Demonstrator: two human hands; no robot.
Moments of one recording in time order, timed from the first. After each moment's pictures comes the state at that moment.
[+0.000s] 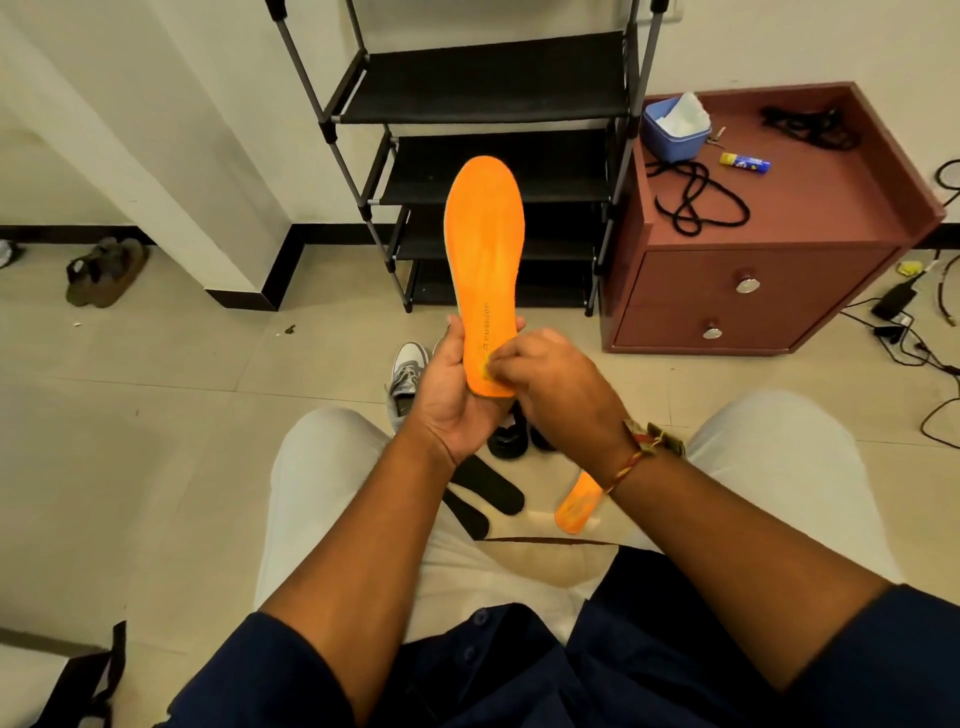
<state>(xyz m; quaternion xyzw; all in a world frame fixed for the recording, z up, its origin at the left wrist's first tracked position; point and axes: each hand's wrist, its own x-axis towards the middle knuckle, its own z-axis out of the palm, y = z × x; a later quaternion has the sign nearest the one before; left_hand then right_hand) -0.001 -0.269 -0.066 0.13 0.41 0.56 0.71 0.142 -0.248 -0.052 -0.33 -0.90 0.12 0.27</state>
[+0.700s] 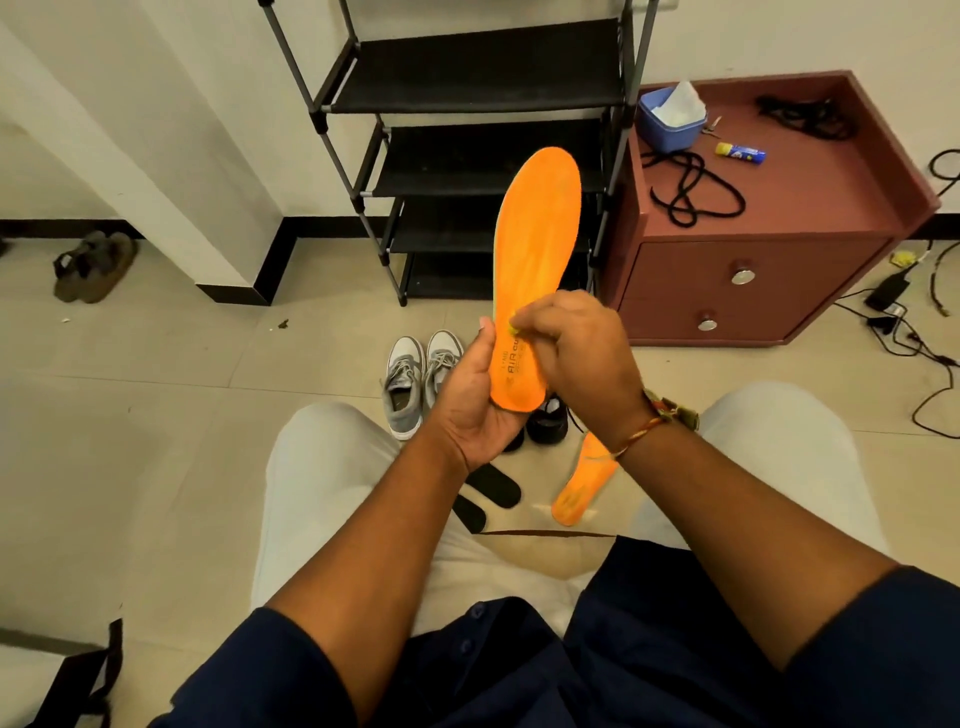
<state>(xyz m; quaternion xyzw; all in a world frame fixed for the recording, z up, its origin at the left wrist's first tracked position) 0.023 -0.274 -0.064 0.12 0.39 0.54 0.74 0.152 -0.231 -0.040 -0.43 -0.83 0.14 0.34</state>
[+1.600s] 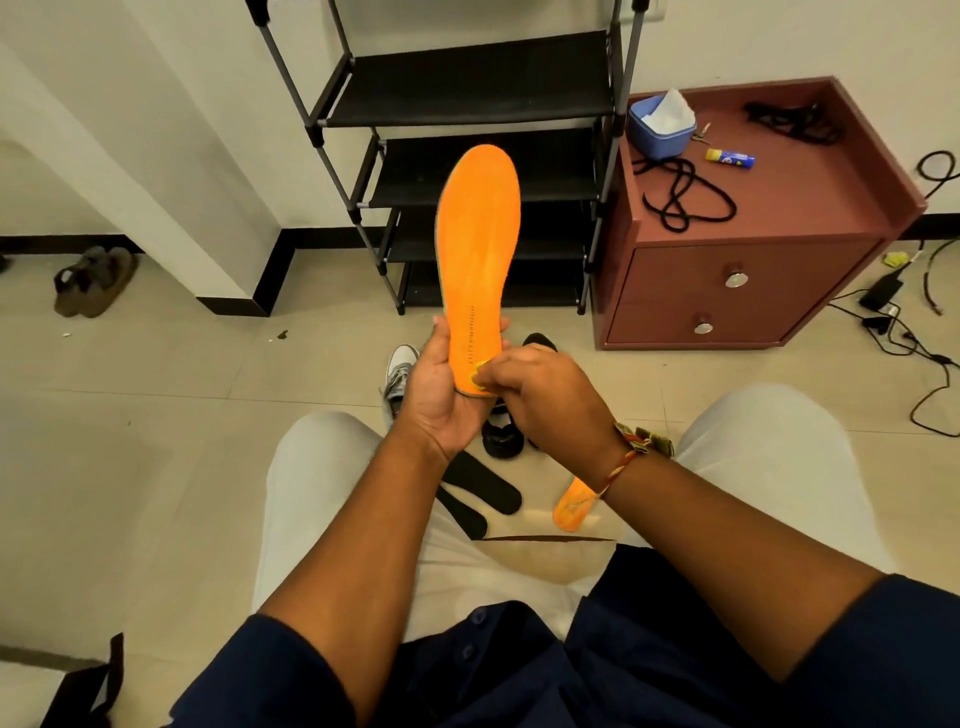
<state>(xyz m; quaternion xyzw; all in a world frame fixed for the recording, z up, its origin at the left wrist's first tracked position) -0.005 -0.265 -0.064 0.14 0.43 0.58 0.68 0.140 -0.257 -0.055 -0.36 -0.87 0.20 0.28</state>
